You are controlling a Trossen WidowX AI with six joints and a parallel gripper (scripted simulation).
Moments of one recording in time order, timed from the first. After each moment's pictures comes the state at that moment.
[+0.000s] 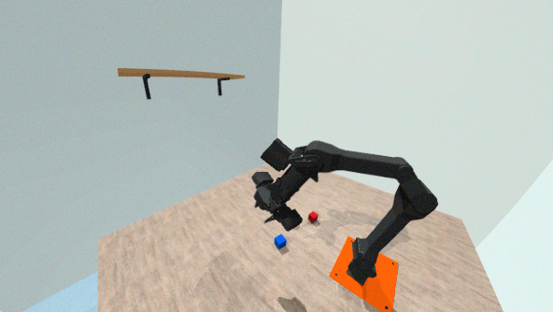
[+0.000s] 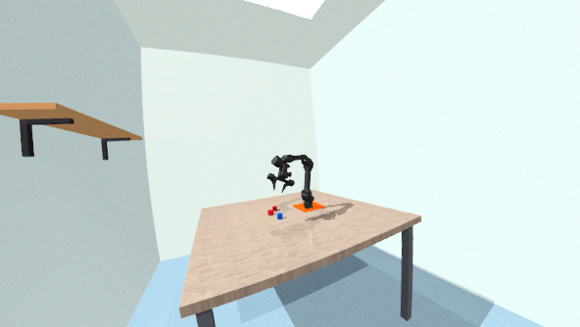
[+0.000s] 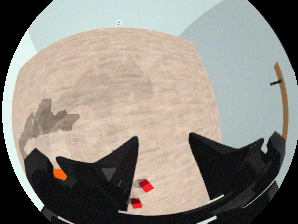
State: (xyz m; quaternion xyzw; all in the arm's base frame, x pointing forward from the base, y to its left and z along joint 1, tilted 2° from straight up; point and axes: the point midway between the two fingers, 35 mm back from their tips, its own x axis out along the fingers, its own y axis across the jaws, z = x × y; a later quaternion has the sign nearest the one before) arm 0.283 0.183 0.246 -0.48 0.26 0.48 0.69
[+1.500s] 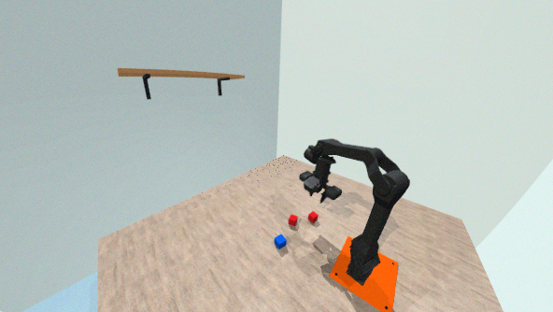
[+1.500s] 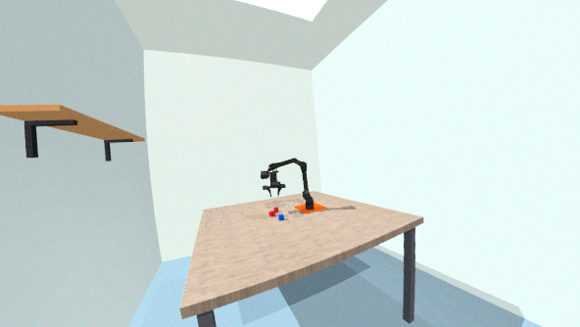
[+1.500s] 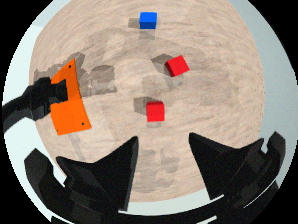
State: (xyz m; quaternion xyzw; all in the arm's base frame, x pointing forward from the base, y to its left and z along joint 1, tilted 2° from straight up) arm 0.274 -0.092 0.156 -0.48 0.51 0.48 0.53
